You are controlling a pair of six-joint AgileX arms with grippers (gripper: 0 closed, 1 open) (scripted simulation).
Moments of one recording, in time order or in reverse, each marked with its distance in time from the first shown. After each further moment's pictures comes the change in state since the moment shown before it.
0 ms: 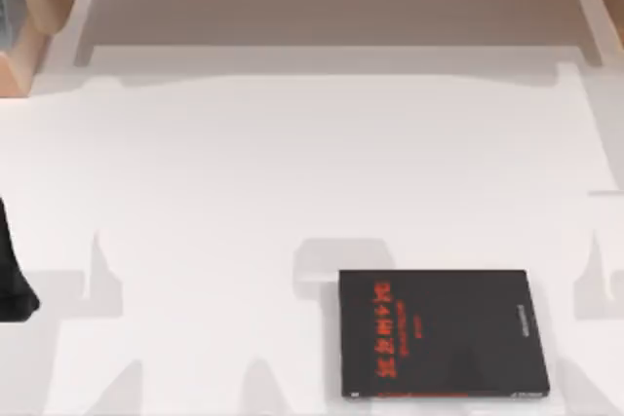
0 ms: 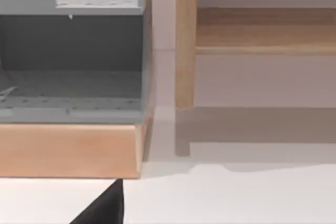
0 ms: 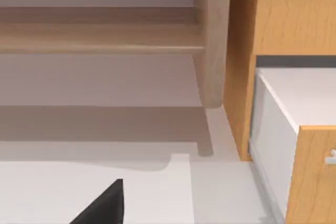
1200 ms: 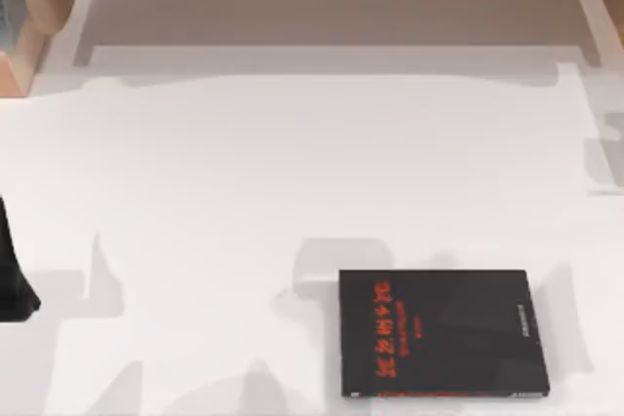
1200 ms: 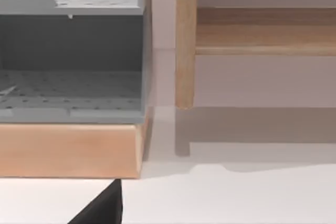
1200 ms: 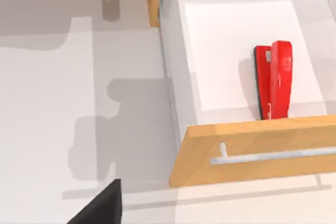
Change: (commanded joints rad) left arm 0.000 0.000 0.000 0.000 0.000 0.000; right arm -0.191 1.151 1.082 -0.657 0.009 -0.095
